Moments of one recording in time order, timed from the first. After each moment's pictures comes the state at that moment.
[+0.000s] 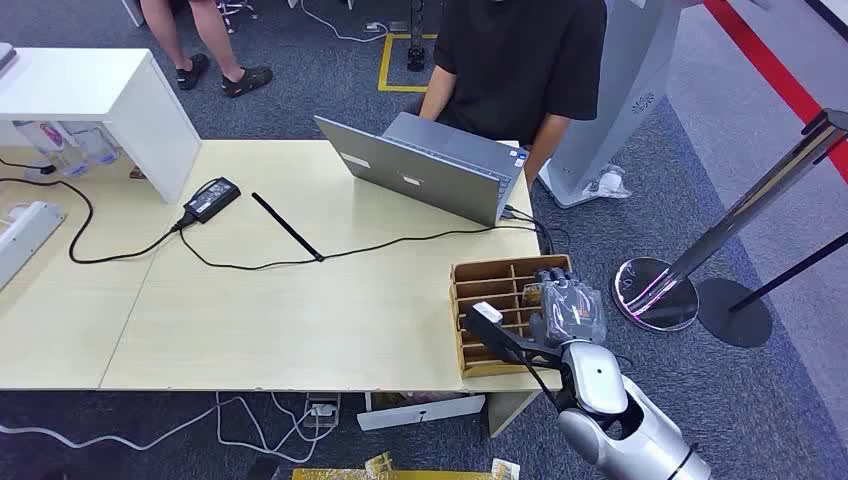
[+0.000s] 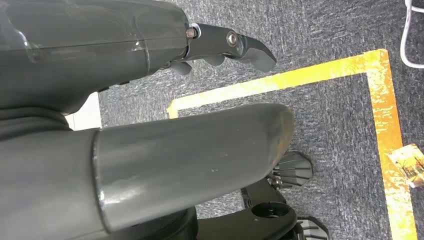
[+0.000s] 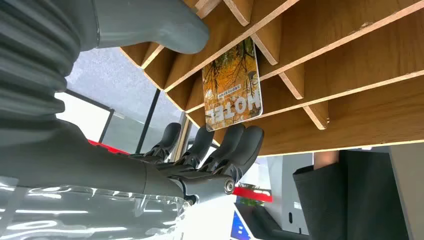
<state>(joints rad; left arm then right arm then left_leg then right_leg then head) -0.15 0.02 -1.12 -0.25 0.83 0.37 -0.05 -0.31 -0.35 0.78 -1.20 0.98 -0.03 0.57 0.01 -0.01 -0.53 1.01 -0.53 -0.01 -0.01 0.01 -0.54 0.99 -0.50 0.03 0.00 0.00</state>
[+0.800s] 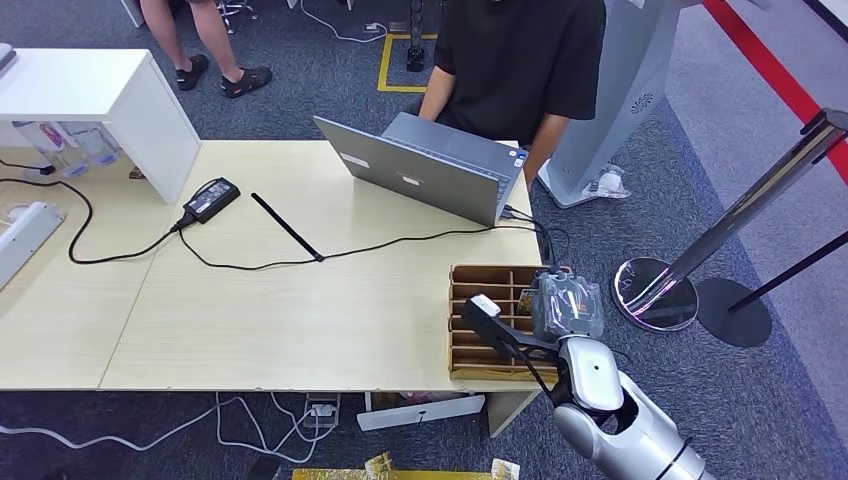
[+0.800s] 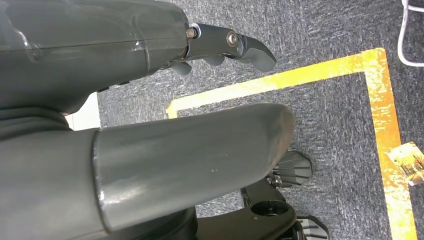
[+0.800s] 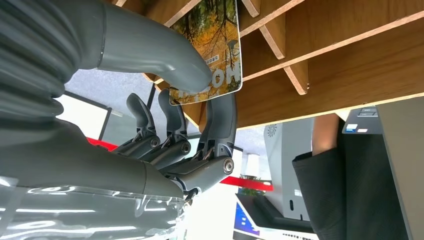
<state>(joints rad) -0.15 0.02 -1.12 -0.25 0.82 0.37 -0.05 -0.33 -0.34 0.79 -1.17 0.99 -0.08 0.57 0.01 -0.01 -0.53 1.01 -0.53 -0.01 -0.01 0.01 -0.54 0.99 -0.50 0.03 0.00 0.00</state>
